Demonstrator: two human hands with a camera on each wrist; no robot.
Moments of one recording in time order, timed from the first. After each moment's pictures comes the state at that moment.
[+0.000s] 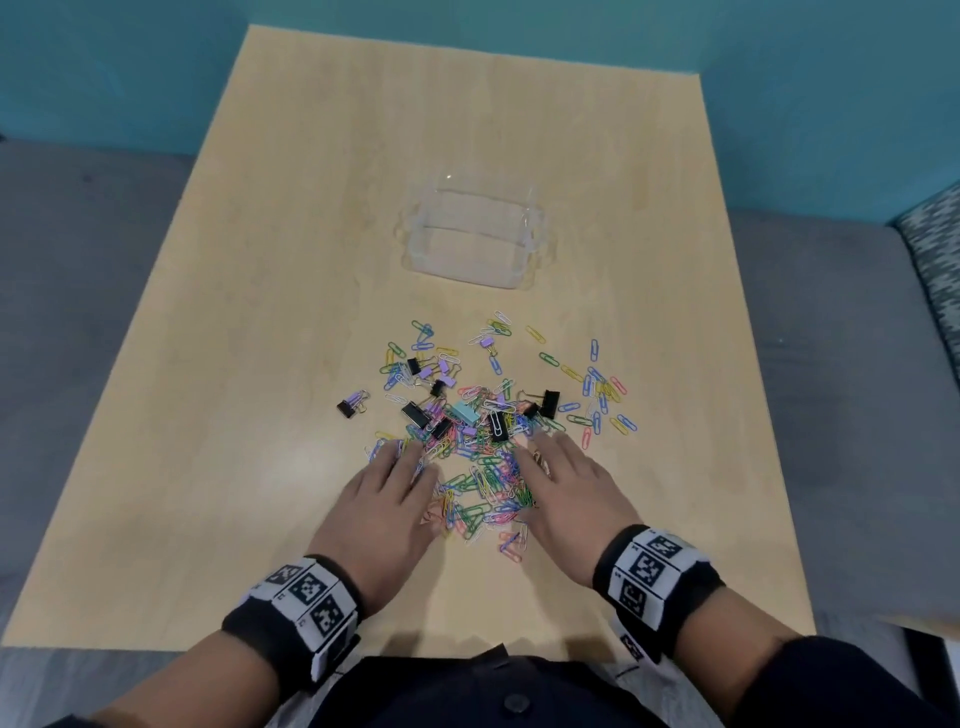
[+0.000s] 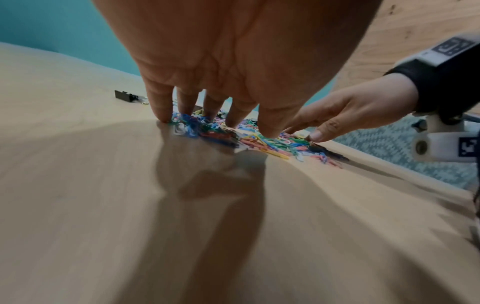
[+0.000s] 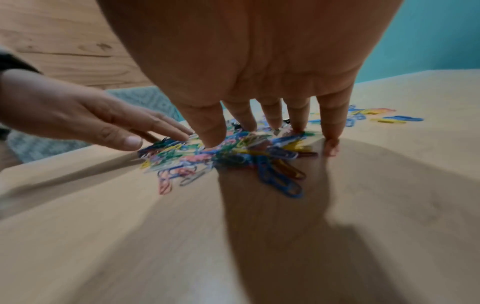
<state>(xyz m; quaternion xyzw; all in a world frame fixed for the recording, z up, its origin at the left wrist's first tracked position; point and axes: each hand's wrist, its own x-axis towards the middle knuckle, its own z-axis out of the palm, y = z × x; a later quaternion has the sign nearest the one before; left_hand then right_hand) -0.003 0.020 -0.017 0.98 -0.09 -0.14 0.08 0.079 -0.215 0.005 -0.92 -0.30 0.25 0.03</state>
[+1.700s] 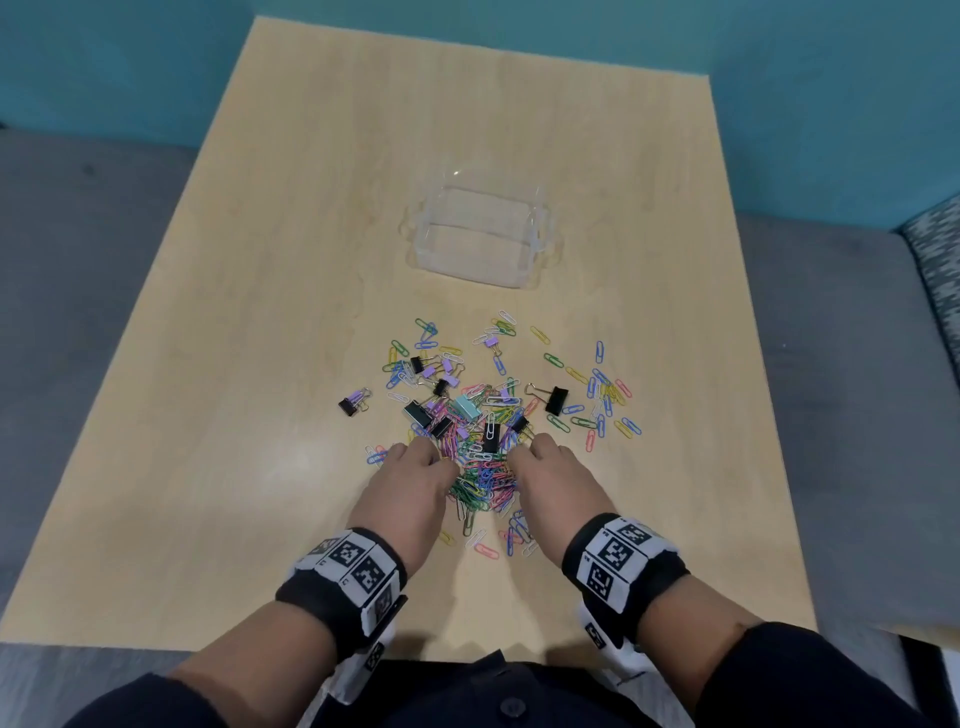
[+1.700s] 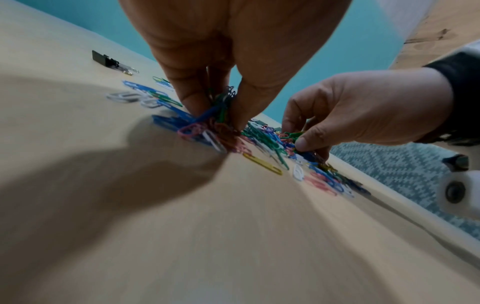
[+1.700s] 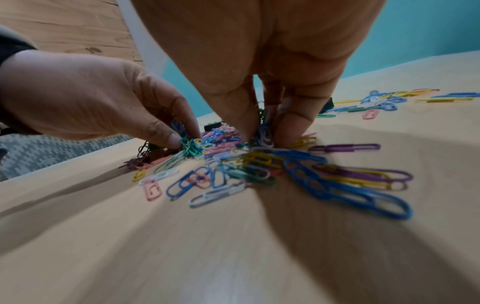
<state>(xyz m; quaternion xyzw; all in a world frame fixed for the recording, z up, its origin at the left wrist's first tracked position) 0.027 -0.003 -0.022 0.98 0.00 -0.11 0.18 0.090 -0.183 0.008 -0.93 -0.25 0.27 0.07</state>
